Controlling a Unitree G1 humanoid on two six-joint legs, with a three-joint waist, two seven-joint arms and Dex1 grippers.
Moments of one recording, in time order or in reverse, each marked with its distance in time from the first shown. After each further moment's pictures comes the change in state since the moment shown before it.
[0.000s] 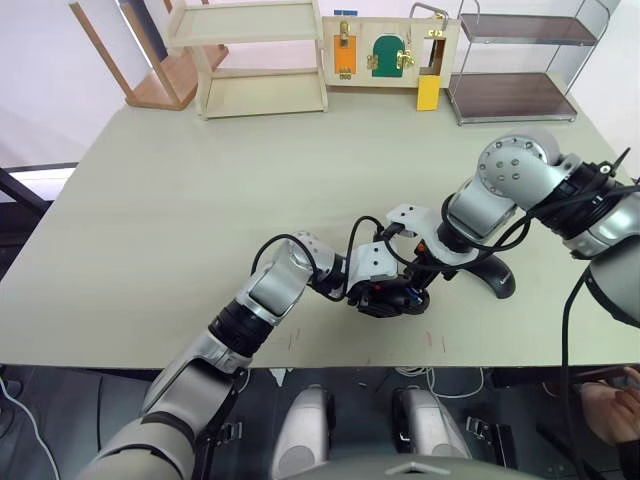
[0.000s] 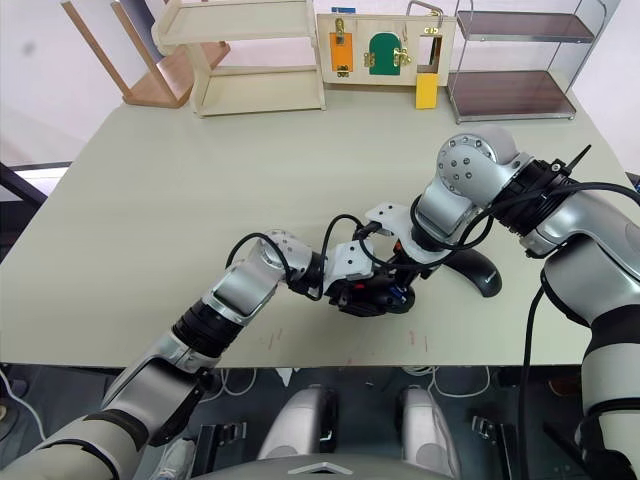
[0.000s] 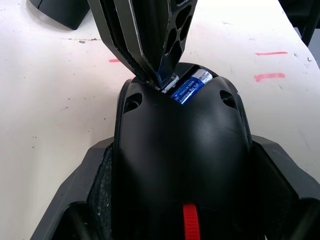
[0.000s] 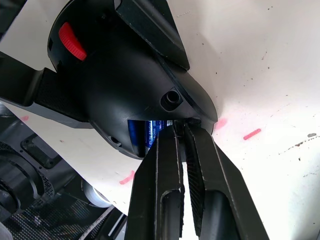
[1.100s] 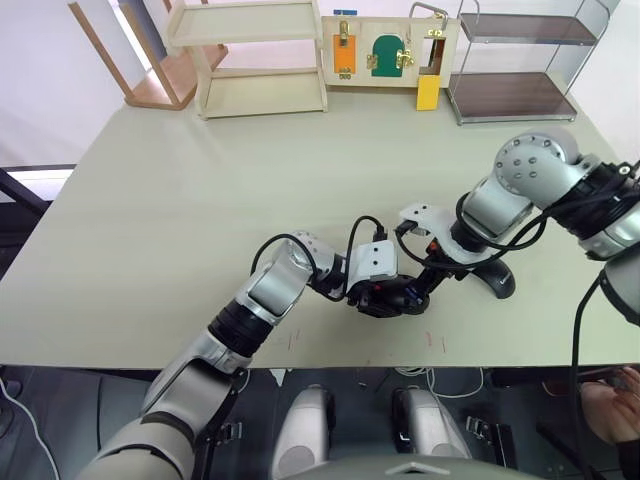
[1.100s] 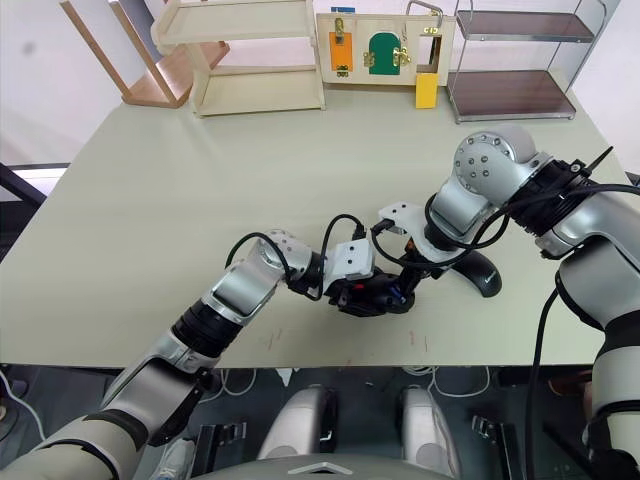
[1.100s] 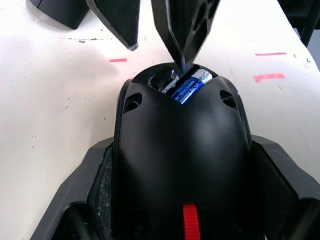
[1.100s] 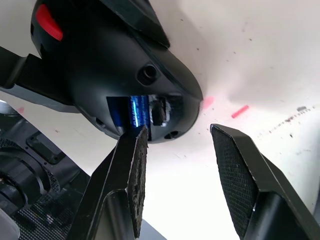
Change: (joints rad) left arm 0.000 0.002 0.001 -0.005 -0.001 0.009 -0.002; right arm 0.006 -0.072 -0.005 -0.001 0.004 0.002 0.056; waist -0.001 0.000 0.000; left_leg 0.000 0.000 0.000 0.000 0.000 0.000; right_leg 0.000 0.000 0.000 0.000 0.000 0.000
